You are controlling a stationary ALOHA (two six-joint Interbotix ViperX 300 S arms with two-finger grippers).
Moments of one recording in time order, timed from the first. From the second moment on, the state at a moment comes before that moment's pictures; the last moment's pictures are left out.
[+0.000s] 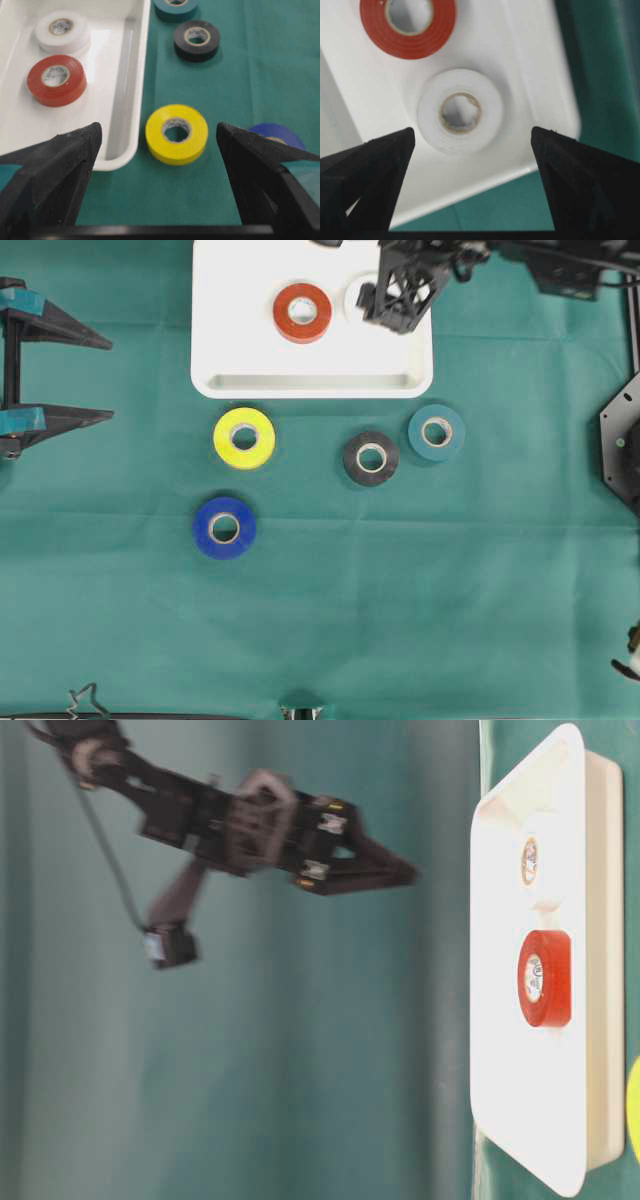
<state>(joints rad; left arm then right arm) 0.08 -0.93 1.10 -0.01 0.24 0.03 -0.35 -0.01 0.27 -0.23 0.89 0.22</state>
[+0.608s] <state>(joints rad) 0.08 -0.93 1.10 -0.01 0.24 0.03 -0.33 -0.11 0.24 -0.25 0.95 0.22</state>
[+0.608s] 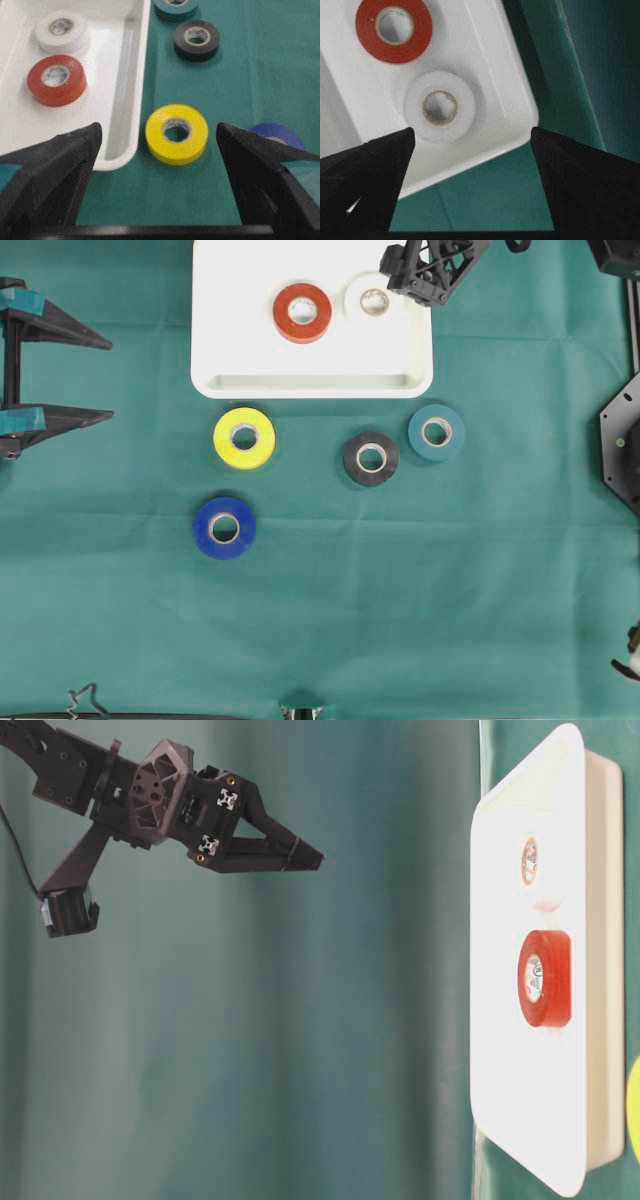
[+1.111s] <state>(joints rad) 0.08 -0.93 1.10 -0.01 0.24 0.03 -0.05 -0.11 0.24 -0.25 0.94 0.25</state>
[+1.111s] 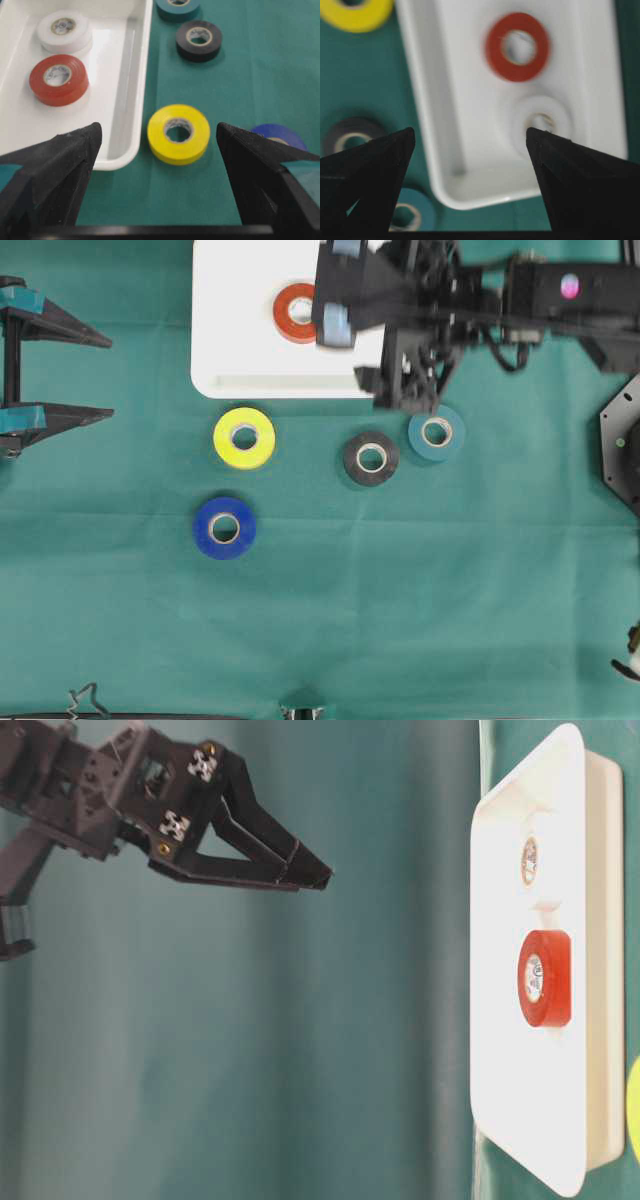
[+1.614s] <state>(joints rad) 0.08 -0.93 1.10 -0.01 0.24 0.03 -0.04 -0.15 0.27 -0.25 0.92 0.25</state>
